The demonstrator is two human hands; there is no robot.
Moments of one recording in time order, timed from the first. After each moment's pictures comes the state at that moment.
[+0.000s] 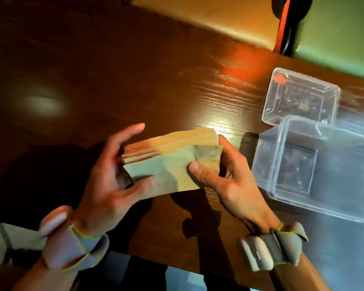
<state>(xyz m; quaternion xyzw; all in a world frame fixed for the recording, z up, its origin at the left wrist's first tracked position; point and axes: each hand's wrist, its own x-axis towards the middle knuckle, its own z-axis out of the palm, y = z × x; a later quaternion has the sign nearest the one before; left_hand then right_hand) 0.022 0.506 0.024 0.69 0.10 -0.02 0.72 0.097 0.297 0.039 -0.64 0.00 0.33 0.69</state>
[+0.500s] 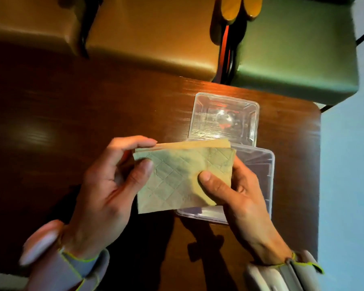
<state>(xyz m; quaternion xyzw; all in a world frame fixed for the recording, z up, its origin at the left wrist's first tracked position) 0.109 0.332 0.105 0.77 0.06 0.03 0.63 0.137 0.125 0.093 -0.60 0.08 0.24 0.76</state>
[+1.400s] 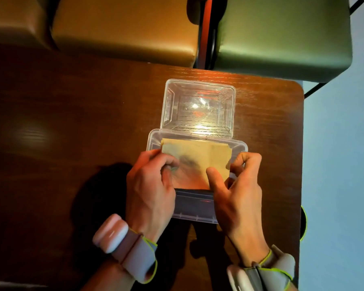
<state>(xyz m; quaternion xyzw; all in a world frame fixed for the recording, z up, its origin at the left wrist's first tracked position) 0.134 0.216 0.060 0.91 0.16 -0.03 0.38 0.130 0.069 0.054 -0.86 0.18 0.10 0.47</state>
